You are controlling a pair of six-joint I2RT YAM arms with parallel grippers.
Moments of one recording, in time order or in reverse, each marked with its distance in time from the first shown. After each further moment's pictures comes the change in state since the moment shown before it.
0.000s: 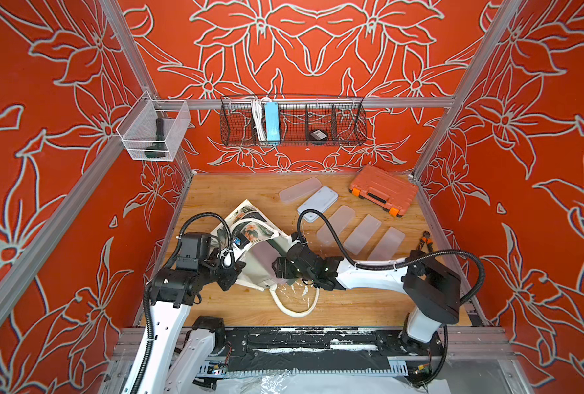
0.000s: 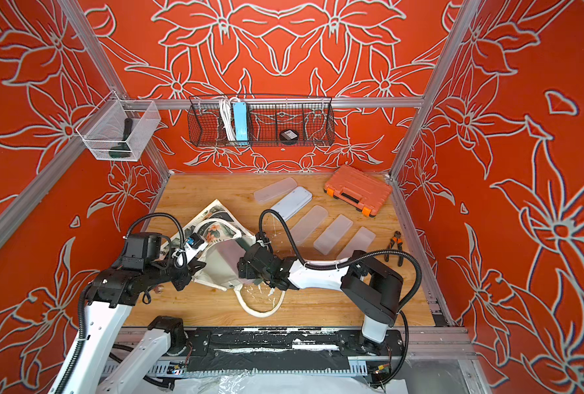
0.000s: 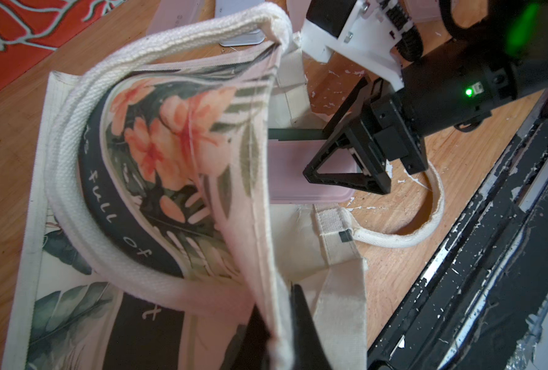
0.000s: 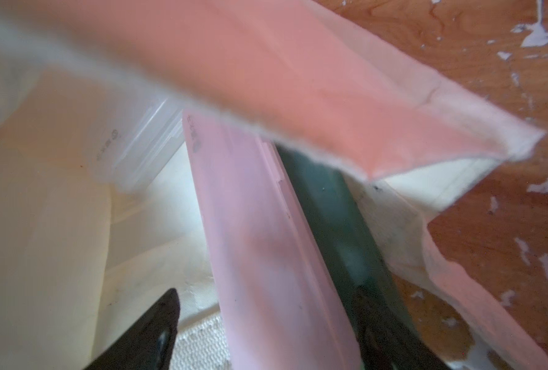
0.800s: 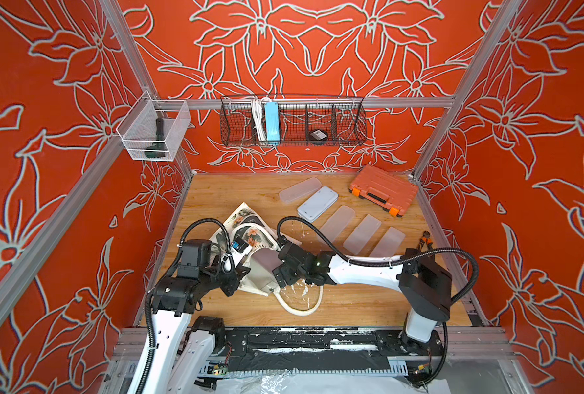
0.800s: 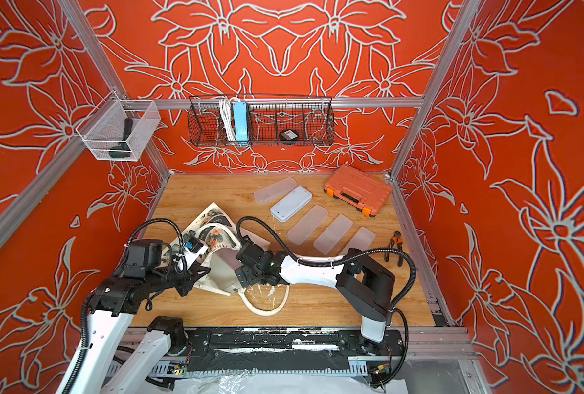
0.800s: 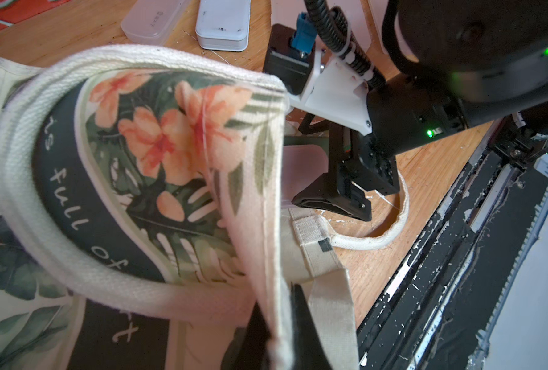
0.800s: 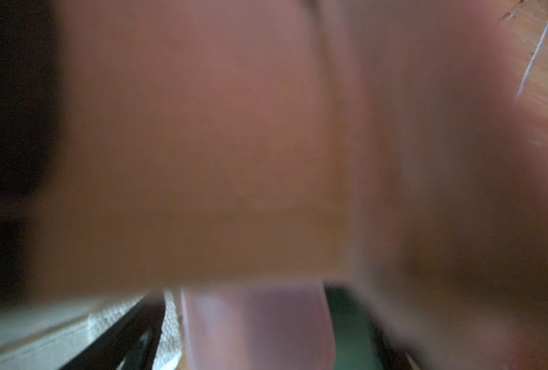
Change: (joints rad) left arm 0.000 -0.071 -0.090 0.034 0.095 -0.113; right arm 0.021 0.050 0.143 -0.279 0.072 -0.423
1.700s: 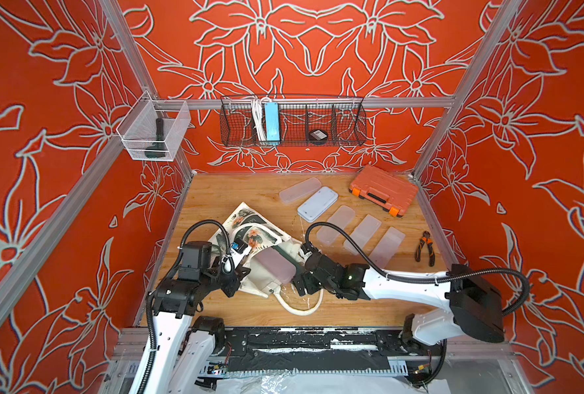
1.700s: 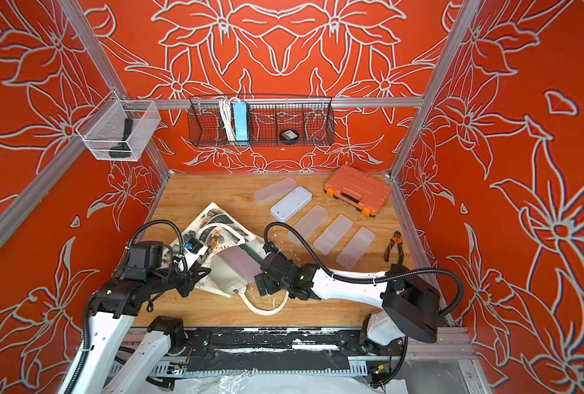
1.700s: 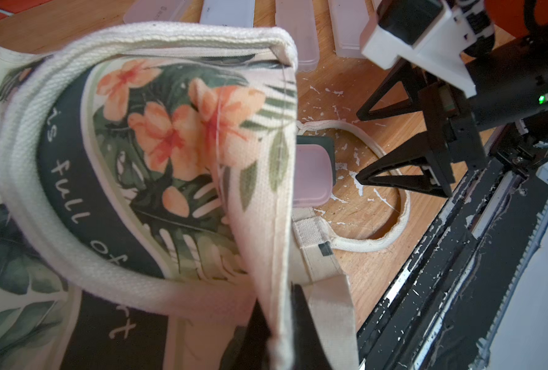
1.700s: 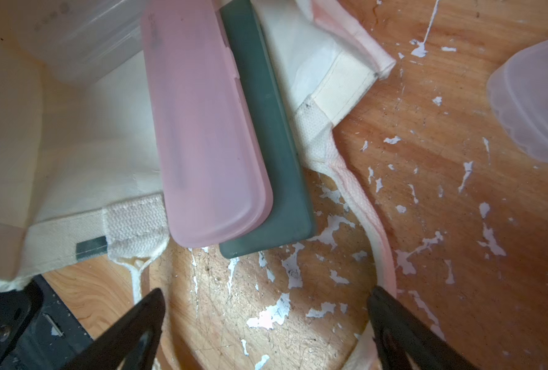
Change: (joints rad) left arm 0.000 -0.014 -0.026 0.024 -0.003 -0.032; right arm 0.006 -0.318 -0.322 0.076 -0.016 0.122
